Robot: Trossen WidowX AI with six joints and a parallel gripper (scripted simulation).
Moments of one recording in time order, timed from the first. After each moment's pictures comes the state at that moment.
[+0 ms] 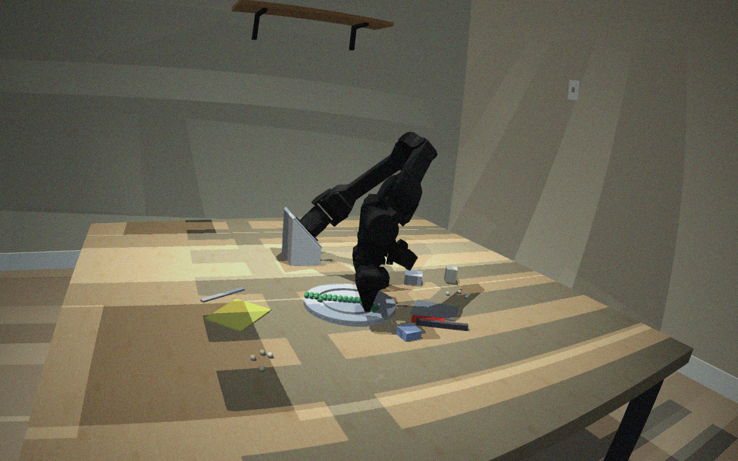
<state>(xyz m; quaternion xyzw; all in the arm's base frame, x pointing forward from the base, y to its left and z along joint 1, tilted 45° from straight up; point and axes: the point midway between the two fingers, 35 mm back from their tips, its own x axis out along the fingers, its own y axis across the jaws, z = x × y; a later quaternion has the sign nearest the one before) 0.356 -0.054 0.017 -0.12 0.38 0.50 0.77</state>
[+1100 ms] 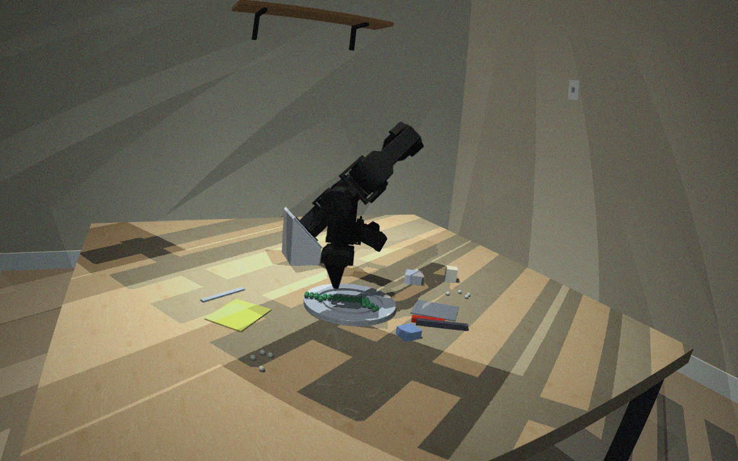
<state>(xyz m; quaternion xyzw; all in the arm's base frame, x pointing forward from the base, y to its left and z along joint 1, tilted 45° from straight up) 0.304 -0.103 -0.001 -0.10 0.40 0.48 0.78</state>
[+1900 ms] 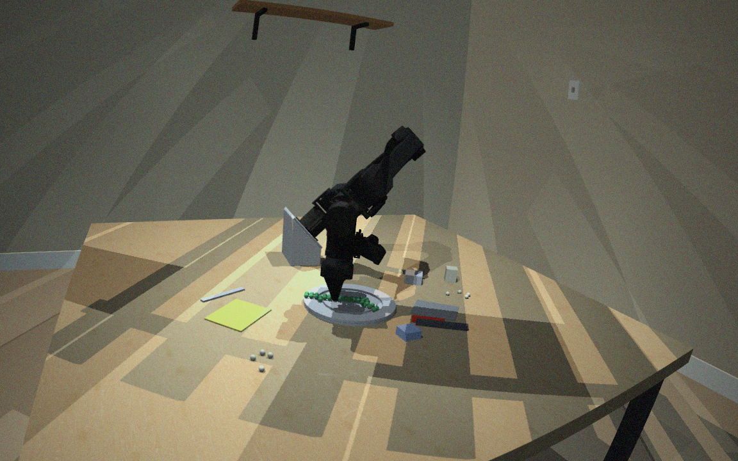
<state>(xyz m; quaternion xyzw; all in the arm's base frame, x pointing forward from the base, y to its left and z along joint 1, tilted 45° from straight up) 0.311 -0.084 -0.020 -0.10 0.40 0.48 0.77</state>
